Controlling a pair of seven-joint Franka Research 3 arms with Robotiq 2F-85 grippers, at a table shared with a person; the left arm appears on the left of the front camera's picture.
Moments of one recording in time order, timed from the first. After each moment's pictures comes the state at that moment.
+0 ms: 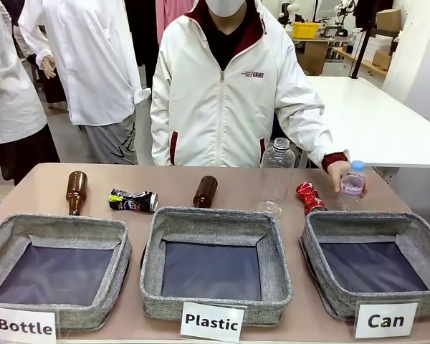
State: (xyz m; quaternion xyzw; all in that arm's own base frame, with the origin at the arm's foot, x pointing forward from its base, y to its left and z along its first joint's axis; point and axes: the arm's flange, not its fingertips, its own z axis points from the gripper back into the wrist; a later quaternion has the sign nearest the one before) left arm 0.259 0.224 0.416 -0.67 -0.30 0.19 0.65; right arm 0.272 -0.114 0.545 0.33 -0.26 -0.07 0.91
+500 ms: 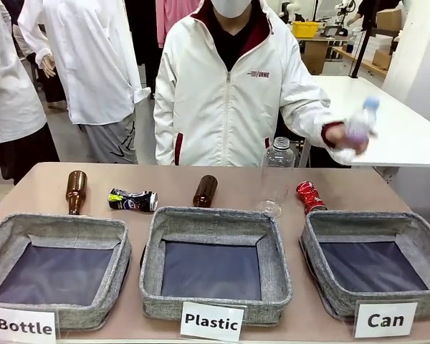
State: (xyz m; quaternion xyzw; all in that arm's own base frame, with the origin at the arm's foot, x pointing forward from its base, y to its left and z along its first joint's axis) left arm 0.259 0.224 0.416 -0.67 -0.30 0.19 0.65; right arm 0.133 -0.254 0.492 0.43 -0.32 -0.17 0.83
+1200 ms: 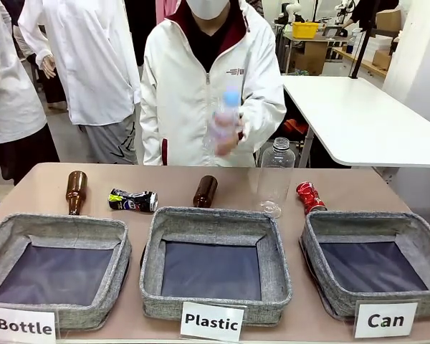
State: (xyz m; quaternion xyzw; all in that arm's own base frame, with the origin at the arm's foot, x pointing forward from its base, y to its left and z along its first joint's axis) left arm 0.260 0.224 0.416 -0.67 -0.29 0.19 0.65; right arm 0.207 -0.204 0.502 0.36 -0.23 -0.15 0.89
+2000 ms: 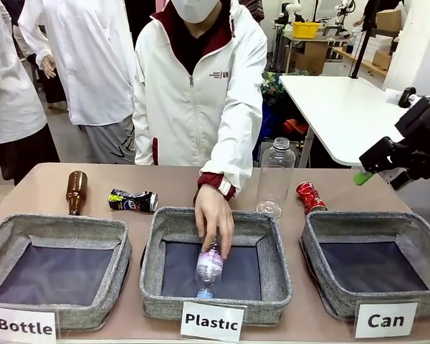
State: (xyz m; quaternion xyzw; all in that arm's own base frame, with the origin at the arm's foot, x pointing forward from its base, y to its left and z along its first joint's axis) left arm 0.260 0.225 0.416 -0.67 -0.30 0.19 0.65; right arm 0.370 0.026 0.504 0.14 -0.13 0.04 0.98
